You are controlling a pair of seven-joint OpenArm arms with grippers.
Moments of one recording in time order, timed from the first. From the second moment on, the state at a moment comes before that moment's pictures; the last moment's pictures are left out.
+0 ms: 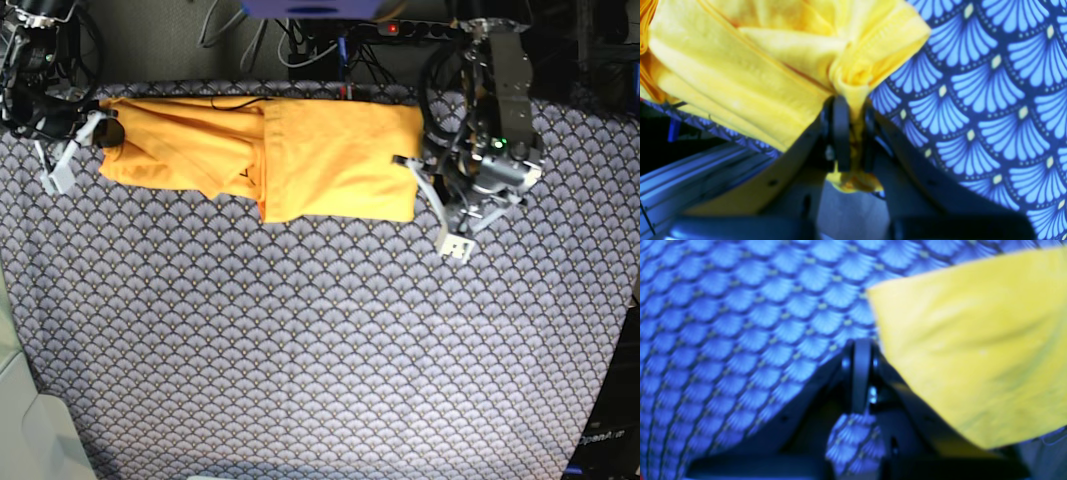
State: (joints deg) left arm 6.8 -1.3 -4.8 109.8 -2.5 -20.3 70.8; right arm -14.7 18.8 33.1 87.1 45.7 39.9 -74.6
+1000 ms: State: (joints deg) left arm 7.8 -3.7 -8.8 99.6 -2.4 -20.3 72.3; right arm -14.3 15.1 16.3 113.8 50.1 39.9 -76.5
